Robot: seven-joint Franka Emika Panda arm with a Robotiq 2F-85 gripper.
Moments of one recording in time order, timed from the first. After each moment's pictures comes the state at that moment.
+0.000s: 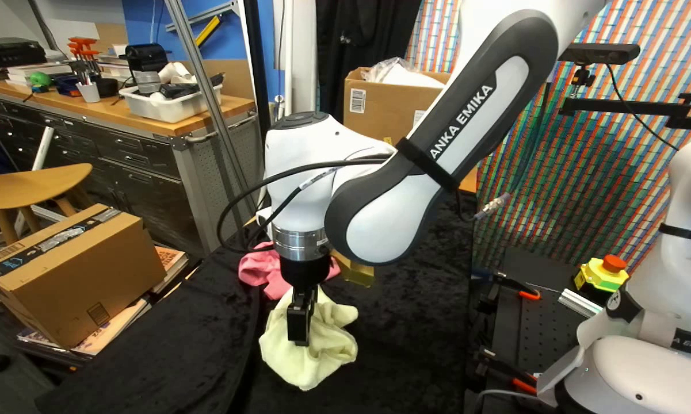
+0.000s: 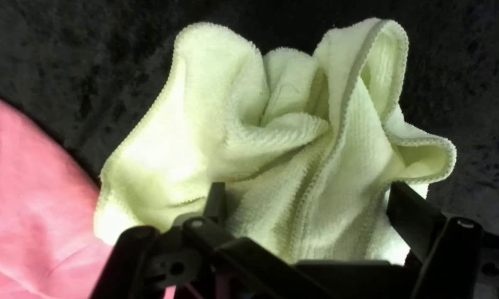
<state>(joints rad) 0.26 0.39 0.23 -2.14 -0.06 2.55 0.05</state>
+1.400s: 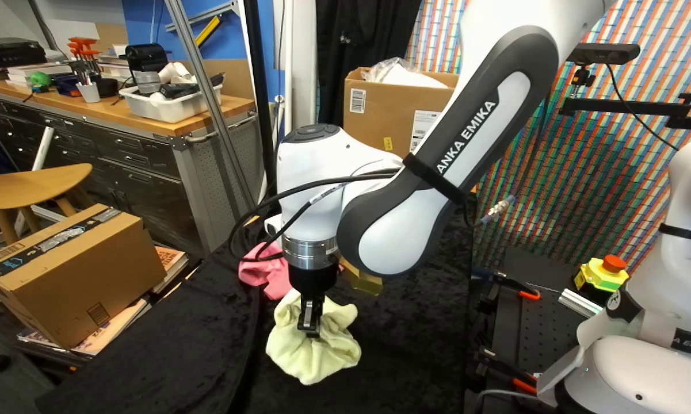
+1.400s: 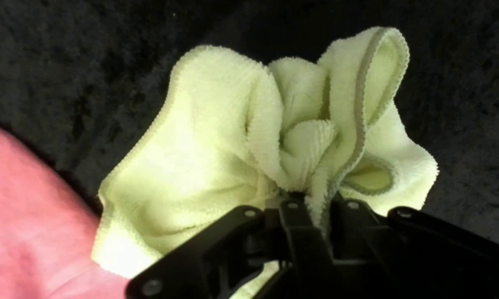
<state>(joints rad) 0.26 0.40 0.23 -2.18 -0.07 2.60 0.04</state>
